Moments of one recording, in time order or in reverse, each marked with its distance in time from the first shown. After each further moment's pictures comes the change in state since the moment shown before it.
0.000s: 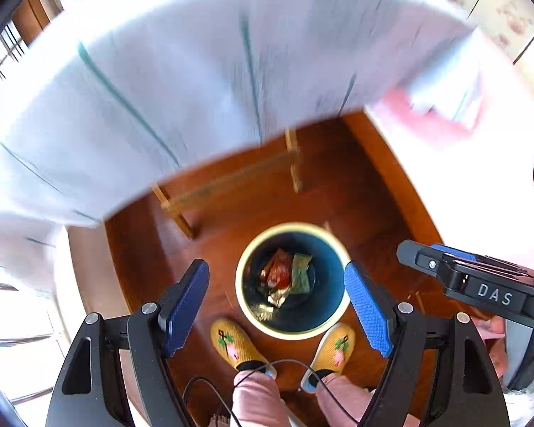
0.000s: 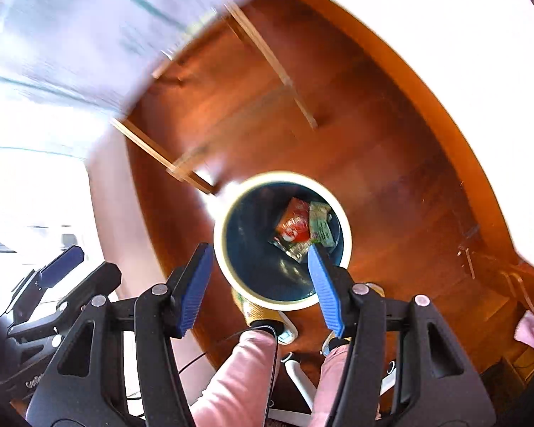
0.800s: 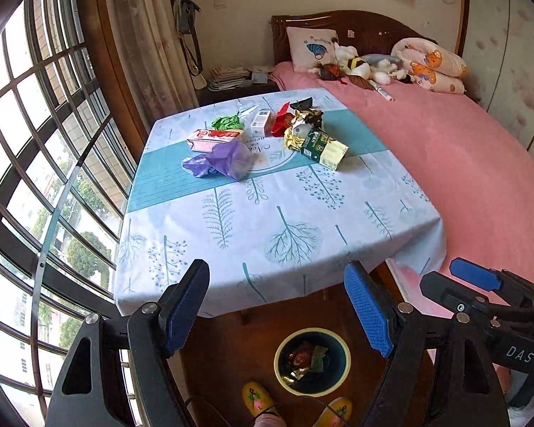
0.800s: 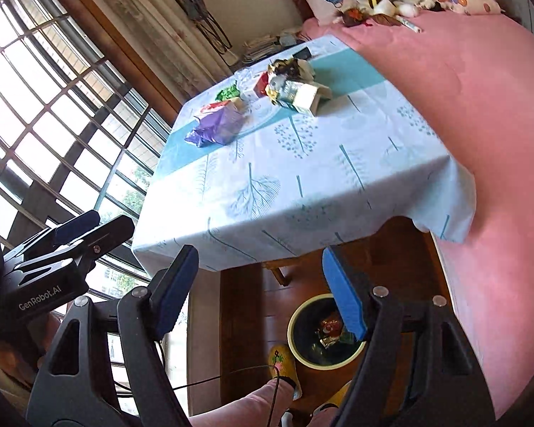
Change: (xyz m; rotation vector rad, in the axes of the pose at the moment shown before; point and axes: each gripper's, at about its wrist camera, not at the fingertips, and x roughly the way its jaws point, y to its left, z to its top) left arm -0.312 0.017 0.092 -0.132 -0.366 0.172; right arm -0.304 0.151 0.047 -0.383 -0.360 0.222
